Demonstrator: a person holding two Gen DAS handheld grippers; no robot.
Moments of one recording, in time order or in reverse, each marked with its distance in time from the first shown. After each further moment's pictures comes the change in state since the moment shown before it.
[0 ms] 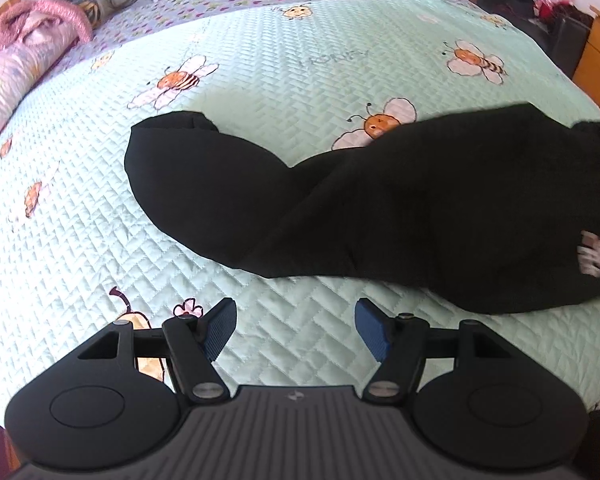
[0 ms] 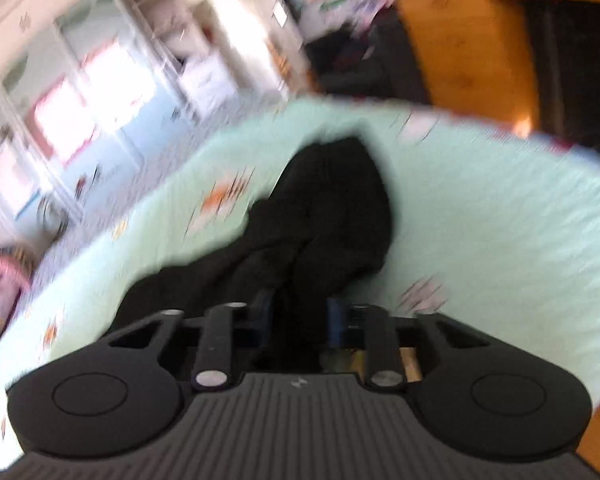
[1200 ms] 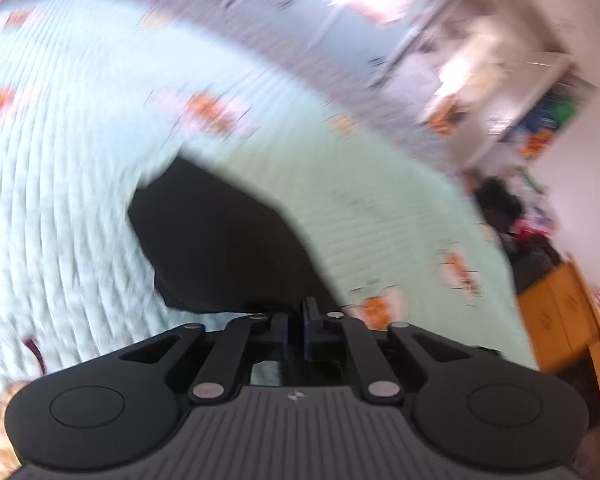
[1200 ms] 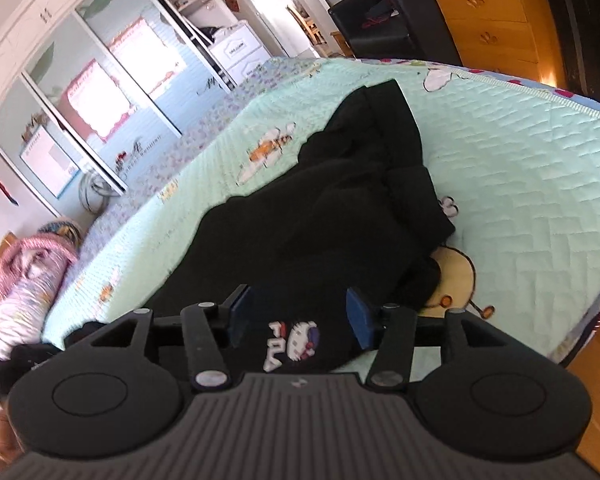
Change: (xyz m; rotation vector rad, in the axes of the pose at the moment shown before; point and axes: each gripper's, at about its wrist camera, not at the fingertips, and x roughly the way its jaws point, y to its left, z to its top) left arm 0.010 0.102 0.032 -0.525 -0.312 -0.352; right arm -0.067 0.019 -0.045 0.040 0.143 0.220
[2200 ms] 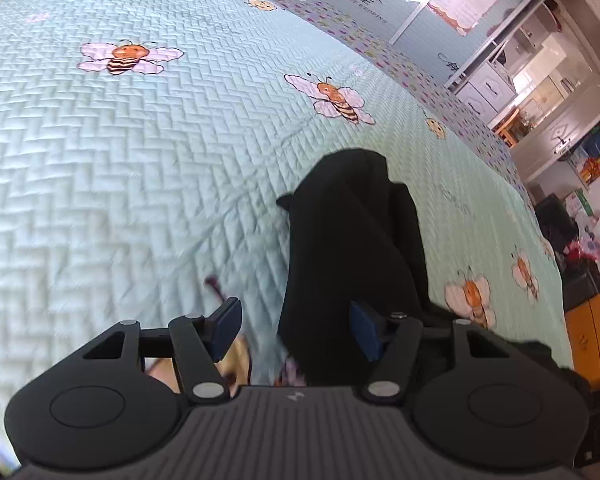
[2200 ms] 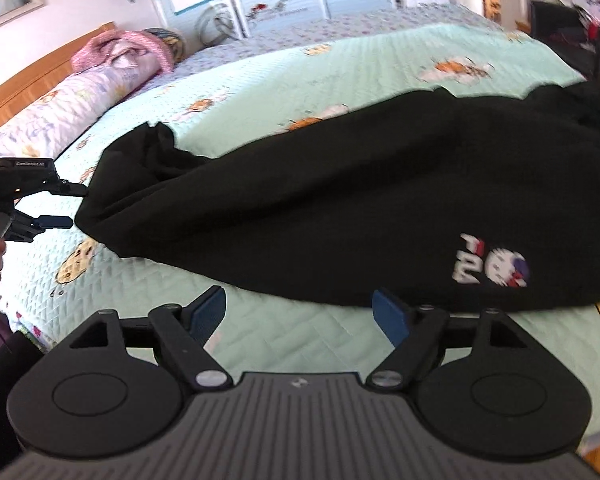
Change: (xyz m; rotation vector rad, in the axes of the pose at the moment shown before) left arm -0.027 0.108 -0.014 -0.161 0.061 0.203; right arm 0.035 0.110 -0.086 -0.558 0.261 0.161
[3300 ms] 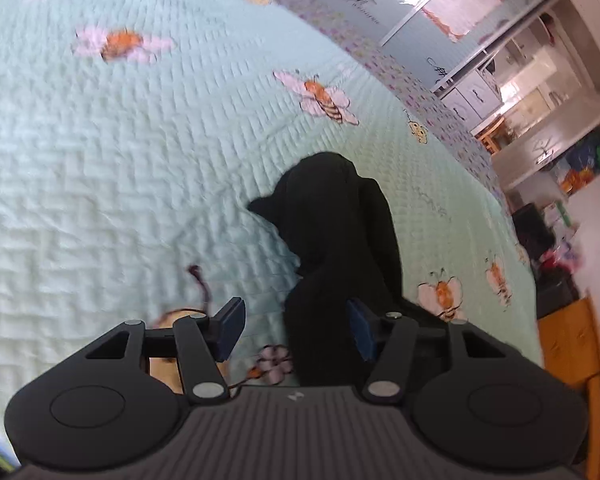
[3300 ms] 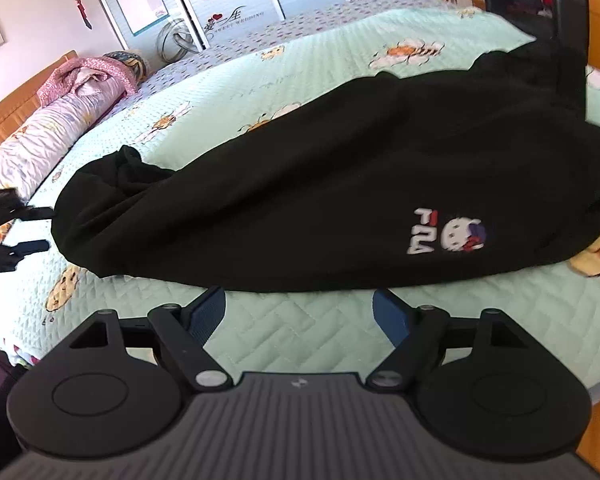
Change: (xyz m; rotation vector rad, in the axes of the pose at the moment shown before) left arm -0.014 0.000 -0.002 -0.067 0.034 -0.096; right arm -0.009 -0.014 -0.010 0.114 -0.018 -0.058
